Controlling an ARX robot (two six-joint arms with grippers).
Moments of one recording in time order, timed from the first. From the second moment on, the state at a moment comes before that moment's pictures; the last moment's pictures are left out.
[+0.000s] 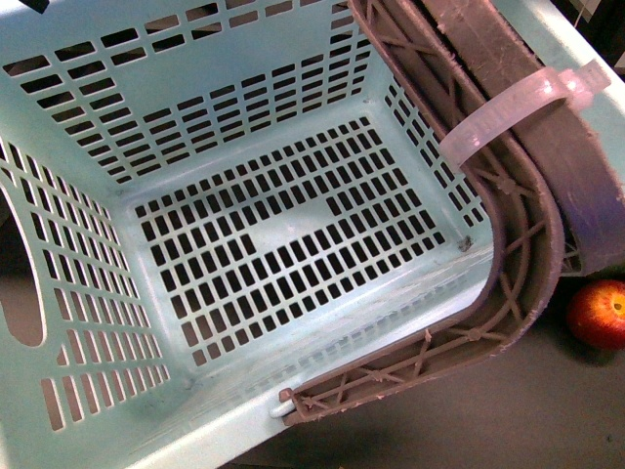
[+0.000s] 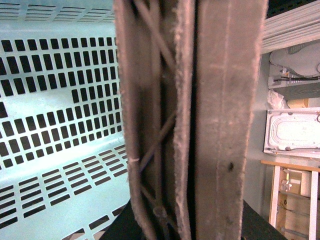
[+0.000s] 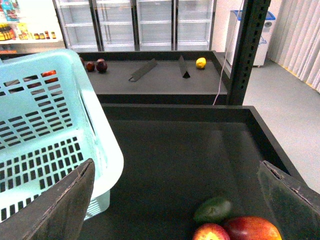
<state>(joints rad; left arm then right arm) -0.63 1.49 1.12 -0.26 0.04 -0.98 0.00 0.01 0.02 0.00 0.00 0.00</state>
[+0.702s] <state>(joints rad) -0.63 1.49 1.12 -0.26 0.04 -0.98 0.06 0.27 0.18 -0.39 0.31 0.25</state>
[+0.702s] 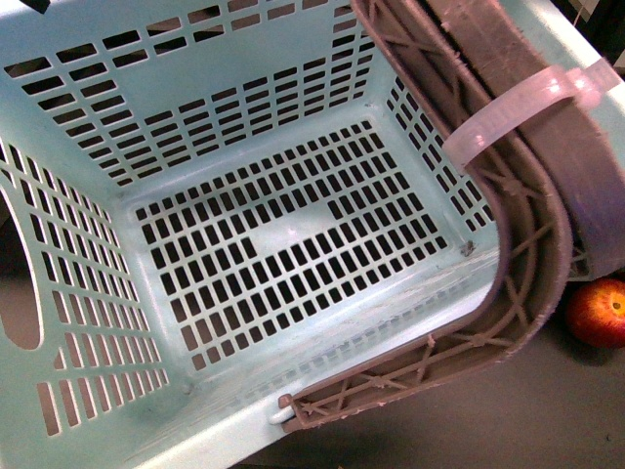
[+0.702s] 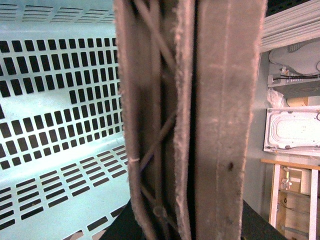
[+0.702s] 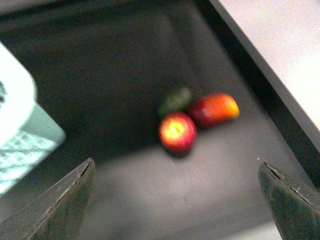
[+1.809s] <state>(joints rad) -0.63 1.49 1.12 -0.25 0.04 -0.98 -0.18 2.14 0.67 0.45 0.13 0.19</state>
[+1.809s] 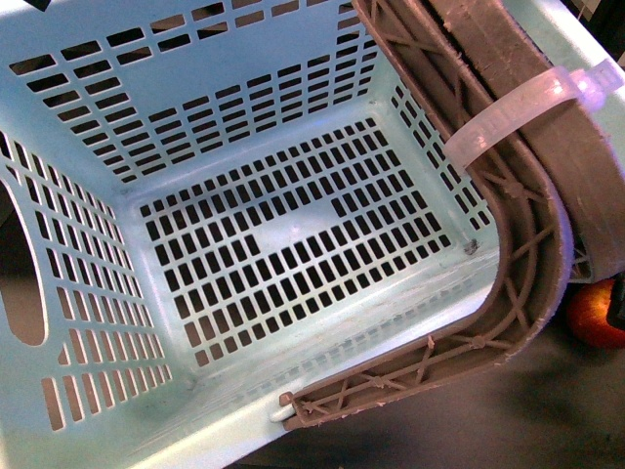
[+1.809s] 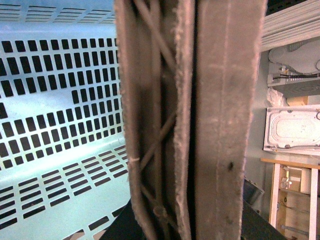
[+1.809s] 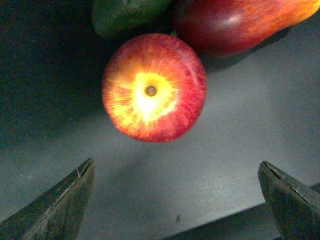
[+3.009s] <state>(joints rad) -0.63 1.49 1.12 -0.25 0.04 -0.98 -0.16 2.48 1.03 0.36 0.18 0.19</state>
